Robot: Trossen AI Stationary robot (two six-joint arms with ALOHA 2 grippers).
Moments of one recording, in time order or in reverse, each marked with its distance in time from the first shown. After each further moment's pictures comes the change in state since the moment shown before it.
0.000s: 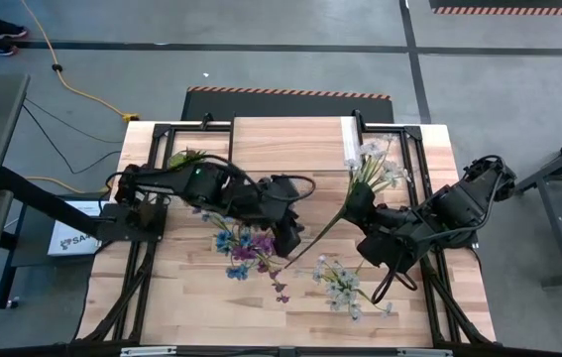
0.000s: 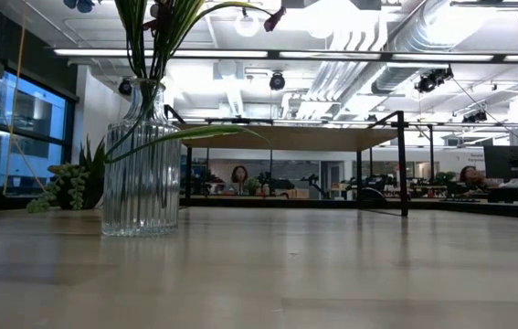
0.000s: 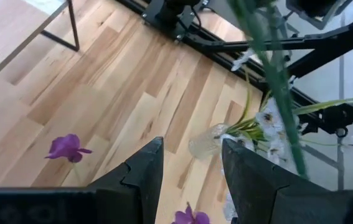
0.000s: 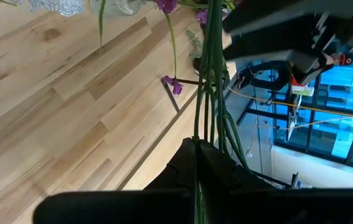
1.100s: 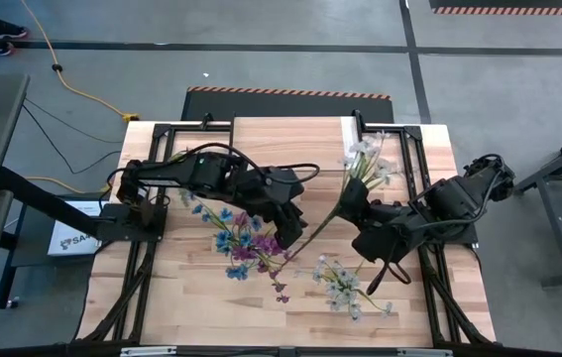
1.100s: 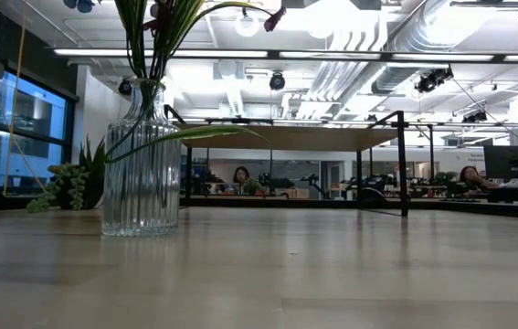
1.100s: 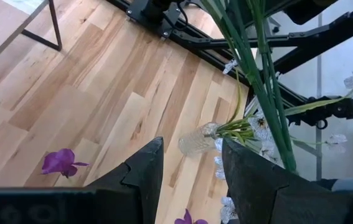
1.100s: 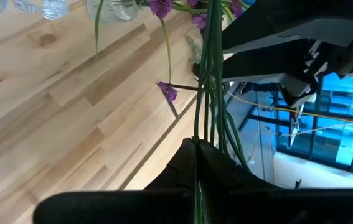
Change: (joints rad) left arm 0.064 0.000 0.000 0.029 0.130 0.052; right arm -0.055 0.000 0.000 0.061 -0.059 -0.068
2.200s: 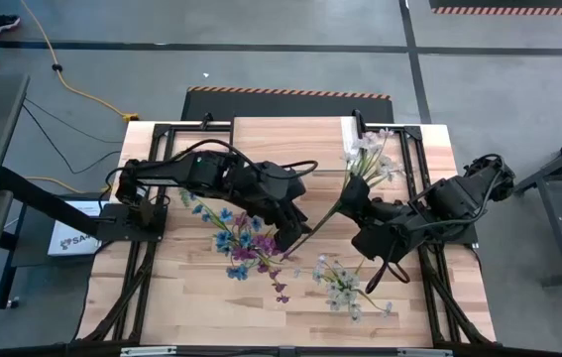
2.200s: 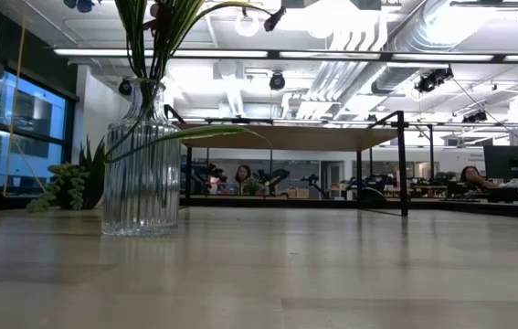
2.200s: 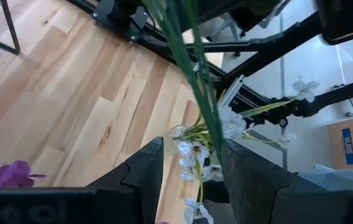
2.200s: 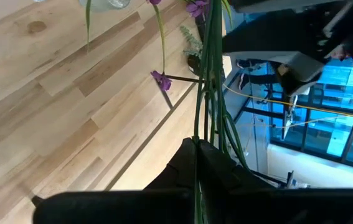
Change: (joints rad) left arm 0.000 -0.007 -0.002 0.078 0.095 -0.012; right arm 0.000 0.000 0.000 -0.014 0.043 -0.003
